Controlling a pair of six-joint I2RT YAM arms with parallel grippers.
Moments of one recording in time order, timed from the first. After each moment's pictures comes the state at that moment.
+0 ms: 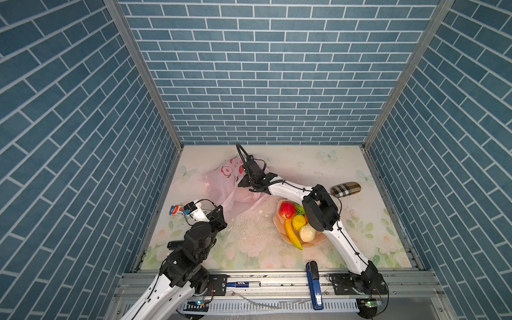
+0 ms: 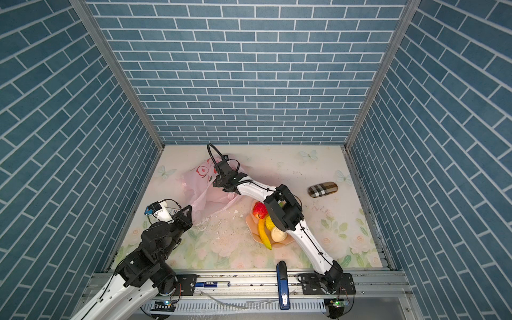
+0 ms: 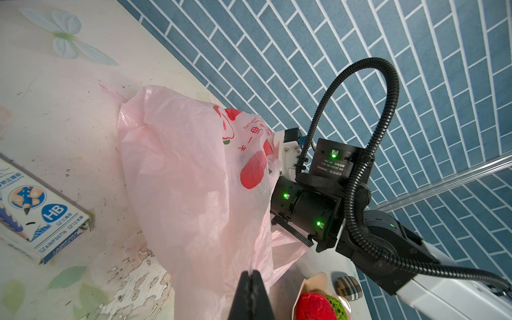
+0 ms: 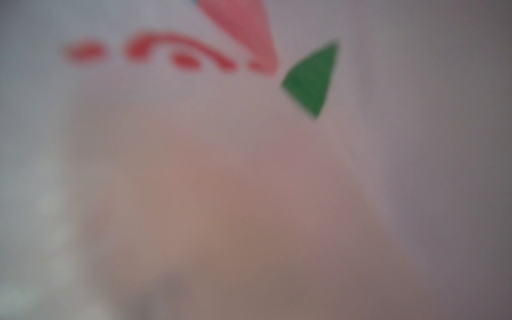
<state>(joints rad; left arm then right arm) -0.64 0.30 0.33 -0.31 -0.43 -0.96 0.90 2.50 2.07 -0.27 0.17 0.50</state>
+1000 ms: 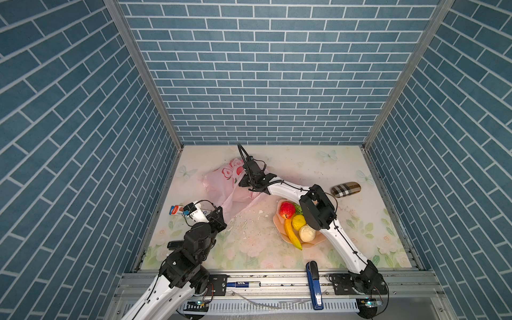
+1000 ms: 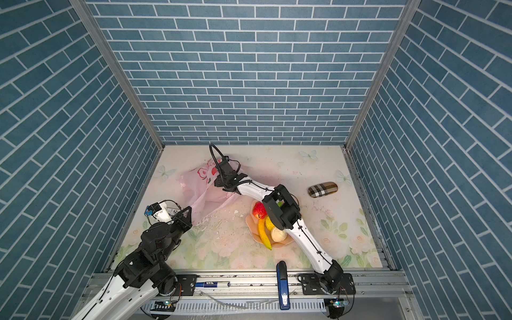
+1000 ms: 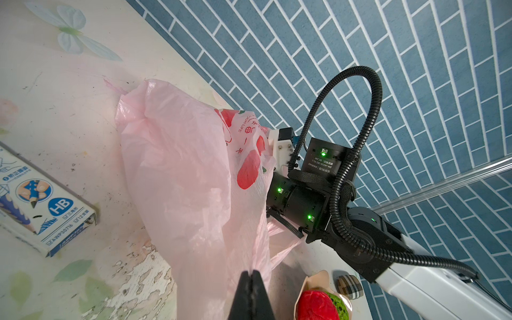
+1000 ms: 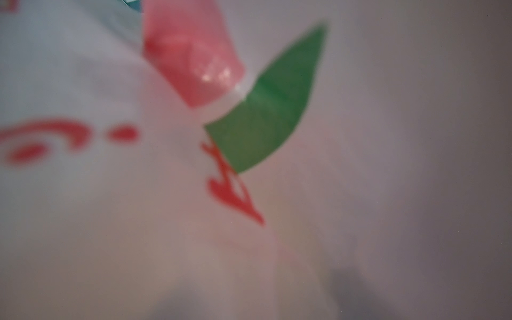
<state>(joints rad) -0.64 0.29 0.33 -0.34 -0.43 -0.98 0.88 2.55 2.10 -0.20 0.08 0.55</state>
